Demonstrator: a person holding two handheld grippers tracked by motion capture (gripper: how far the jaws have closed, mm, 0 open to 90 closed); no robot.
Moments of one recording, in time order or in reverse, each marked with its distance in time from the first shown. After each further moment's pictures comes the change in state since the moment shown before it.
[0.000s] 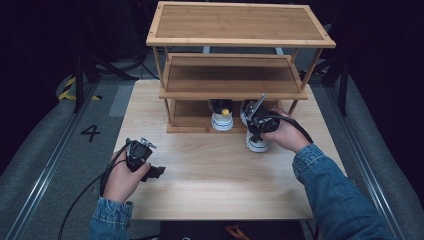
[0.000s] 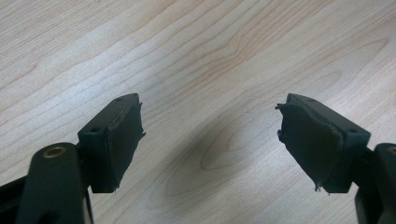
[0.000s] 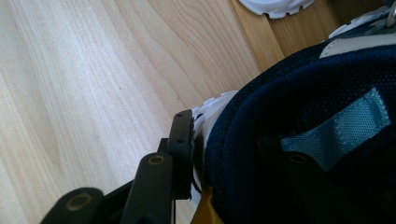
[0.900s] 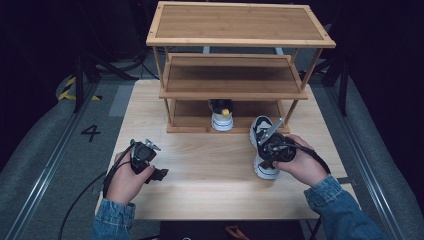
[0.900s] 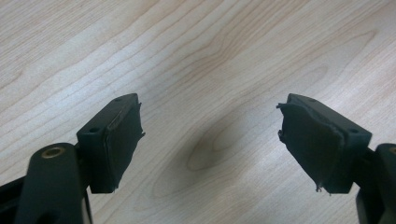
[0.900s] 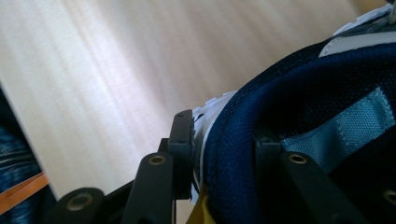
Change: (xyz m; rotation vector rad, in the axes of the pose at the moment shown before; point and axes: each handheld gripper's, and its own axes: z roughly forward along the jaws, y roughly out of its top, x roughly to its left) left arm -0.010 0.003 0.001 0.013 0.009 0.036; right arm 0.074 -0.052 -0.025 -0.027 0.026 0.098
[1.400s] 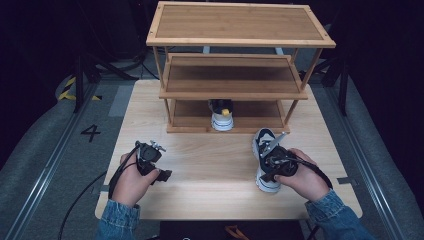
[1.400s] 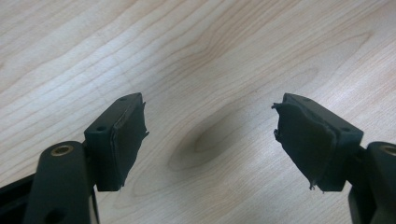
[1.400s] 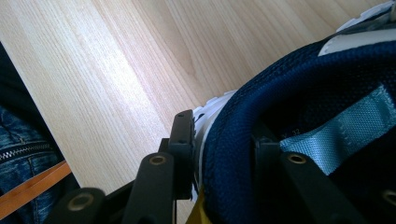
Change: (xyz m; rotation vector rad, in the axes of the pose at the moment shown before) left arm -0.015 0.007 0.001 0.035 0.013 -0.032; right arm 0.025 -0.027 0.015 0.010 0.031 0.059
